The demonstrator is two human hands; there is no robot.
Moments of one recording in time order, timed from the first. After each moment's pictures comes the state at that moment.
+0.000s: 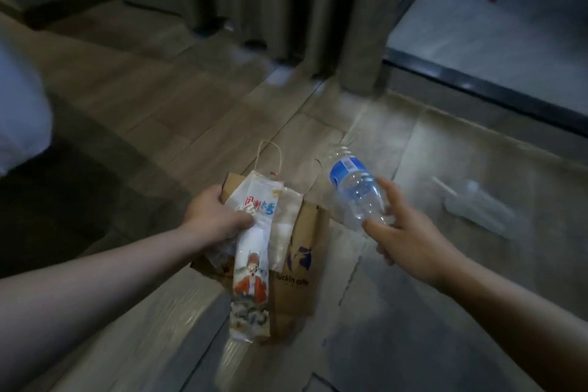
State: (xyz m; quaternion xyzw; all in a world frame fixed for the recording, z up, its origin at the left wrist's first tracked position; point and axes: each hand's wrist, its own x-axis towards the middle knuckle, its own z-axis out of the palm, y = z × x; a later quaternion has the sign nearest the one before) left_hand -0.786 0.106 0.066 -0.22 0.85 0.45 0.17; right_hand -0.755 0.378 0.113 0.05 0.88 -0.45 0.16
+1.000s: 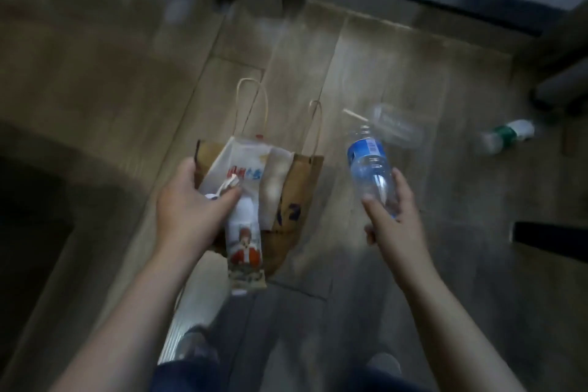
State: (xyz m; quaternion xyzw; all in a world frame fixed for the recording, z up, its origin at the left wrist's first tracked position) left_hand -0.767 0.264 0.228 -0.19 0.90 0.38 0.12; right_hand -0.700 0.495 0.187 0.39 0.69 -0.60 0.08
